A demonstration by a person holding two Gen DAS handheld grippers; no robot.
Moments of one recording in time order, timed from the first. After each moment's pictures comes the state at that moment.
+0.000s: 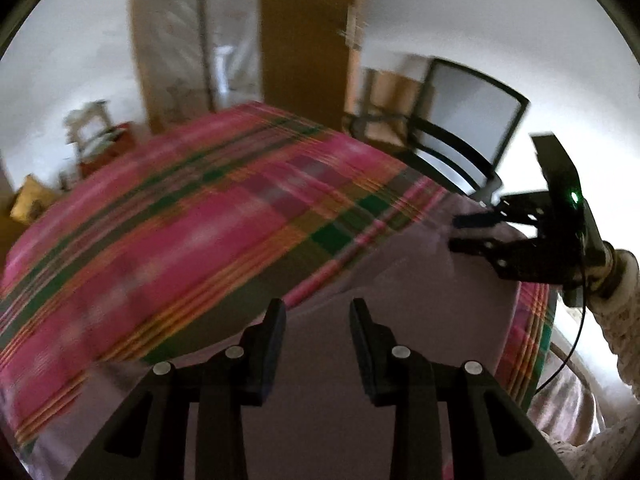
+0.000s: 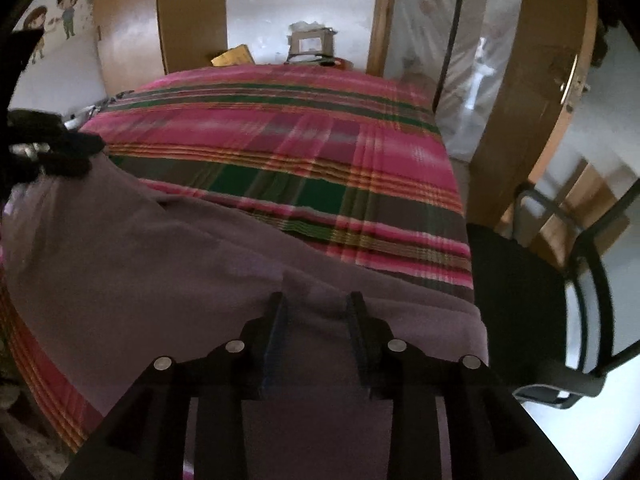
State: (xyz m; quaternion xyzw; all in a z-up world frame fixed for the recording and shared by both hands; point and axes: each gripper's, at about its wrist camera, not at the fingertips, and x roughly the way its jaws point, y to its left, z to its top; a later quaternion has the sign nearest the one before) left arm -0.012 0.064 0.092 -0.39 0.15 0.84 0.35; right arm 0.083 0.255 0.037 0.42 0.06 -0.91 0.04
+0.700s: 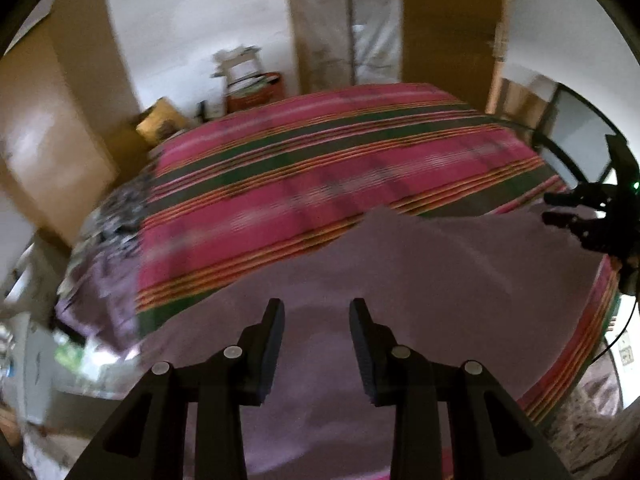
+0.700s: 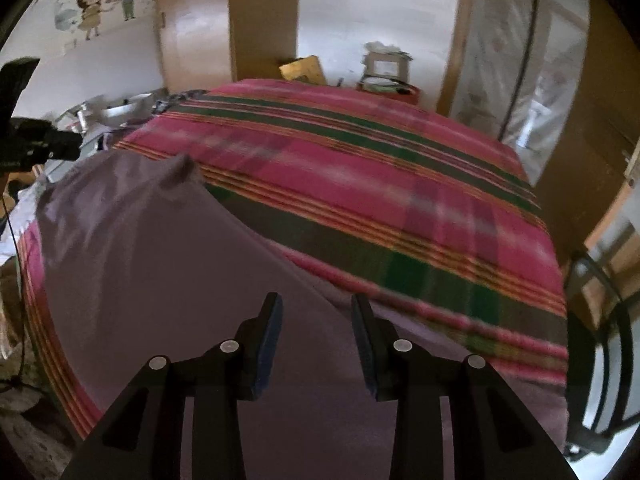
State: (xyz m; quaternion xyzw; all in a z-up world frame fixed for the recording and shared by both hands) left arm 0.002 -0.167 0.108 -0.44 0.12 0.88 0.14; right arm 0.035 0.126 0.059 0.40 0.09 -0.90 0.14
